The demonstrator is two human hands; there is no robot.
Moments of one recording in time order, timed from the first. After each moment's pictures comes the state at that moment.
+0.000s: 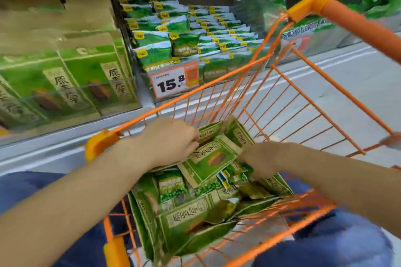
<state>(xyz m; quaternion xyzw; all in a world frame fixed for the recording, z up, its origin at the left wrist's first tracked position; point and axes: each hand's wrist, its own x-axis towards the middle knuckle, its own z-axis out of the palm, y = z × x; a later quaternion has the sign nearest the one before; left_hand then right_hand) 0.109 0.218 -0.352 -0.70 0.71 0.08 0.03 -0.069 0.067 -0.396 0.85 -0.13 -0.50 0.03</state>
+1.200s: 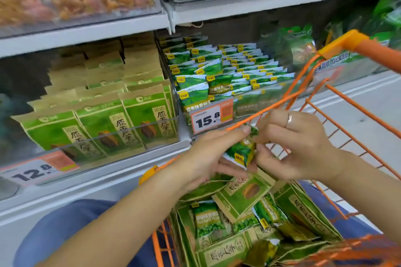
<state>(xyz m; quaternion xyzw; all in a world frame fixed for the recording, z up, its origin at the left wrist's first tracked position) 0.103 0.219 -0.297 -0.57 0.28 0.57 -0.52 -0.026 0.092 -0.288 0.92 0.07 0.37 -0.08</state>
